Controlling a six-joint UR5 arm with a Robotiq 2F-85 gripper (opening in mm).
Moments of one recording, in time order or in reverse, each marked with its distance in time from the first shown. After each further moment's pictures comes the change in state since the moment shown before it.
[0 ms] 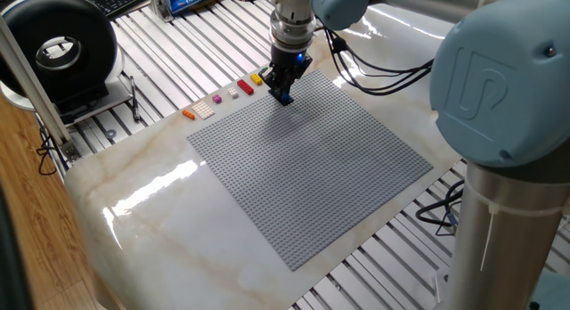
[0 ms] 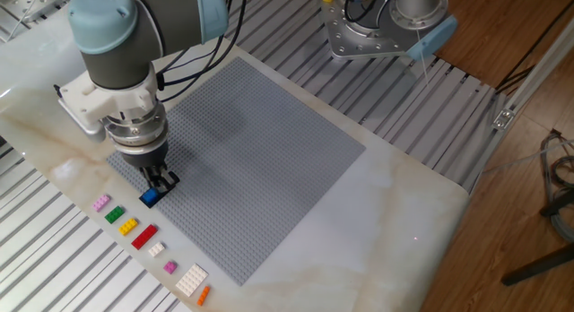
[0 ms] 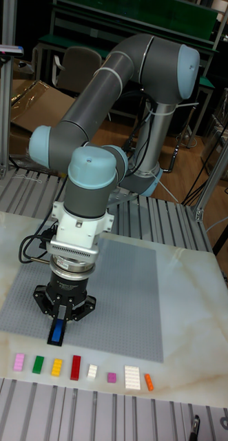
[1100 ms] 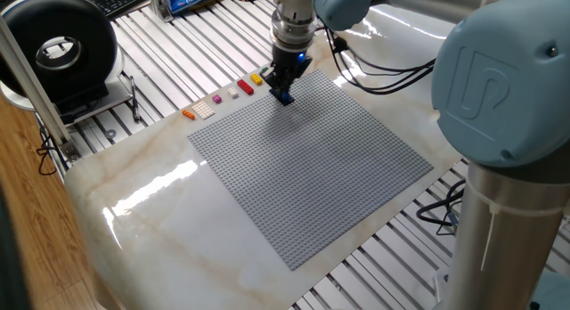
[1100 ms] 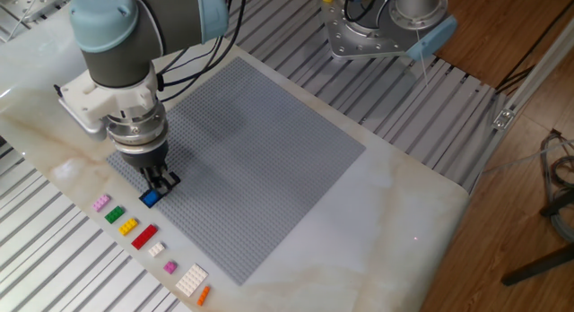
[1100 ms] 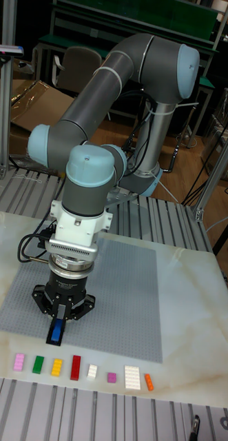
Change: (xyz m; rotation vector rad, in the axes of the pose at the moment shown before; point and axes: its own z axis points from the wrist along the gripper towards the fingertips) arm 0.000 -0.003 -0.002 0.001 -0.004 -0.015
